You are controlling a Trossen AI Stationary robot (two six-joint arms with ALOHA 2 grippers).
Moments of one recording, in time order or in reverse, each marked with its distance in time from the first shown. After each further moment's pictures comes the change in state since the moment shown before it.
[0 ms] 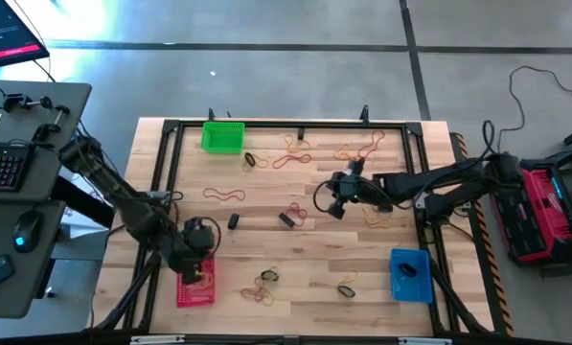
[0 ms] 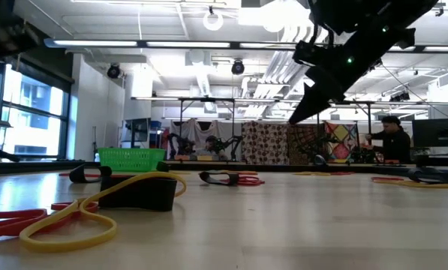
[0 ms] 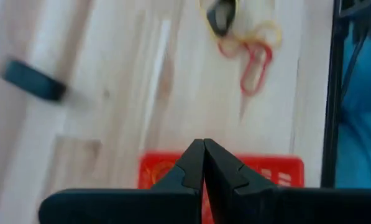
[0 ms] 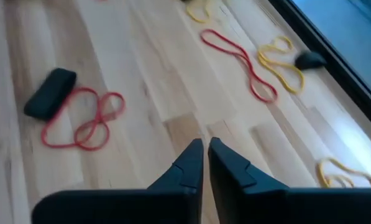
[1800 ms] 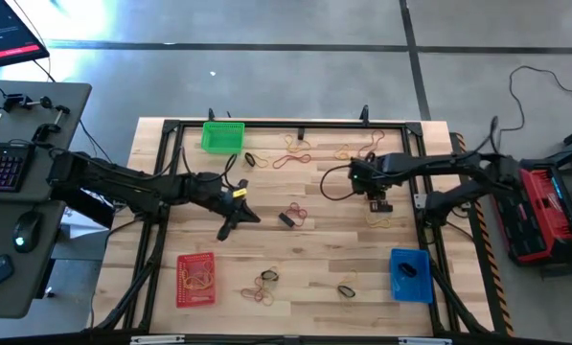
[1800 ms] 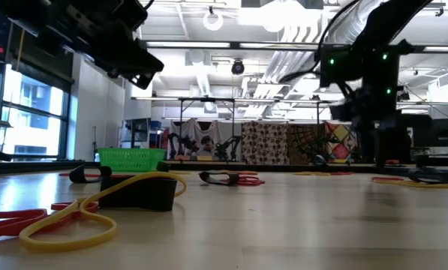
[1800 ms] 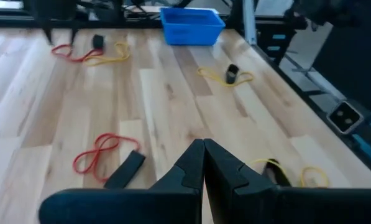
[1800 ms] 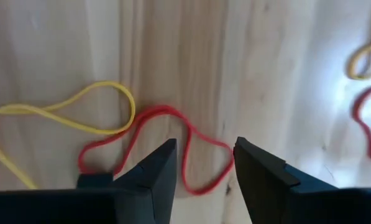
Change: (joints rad) left arm 0.716 0.008 -0.347 1.025 0.512 0.881; right arm -0.309 0.035 0.018 -0.684 -0.226 -0.539
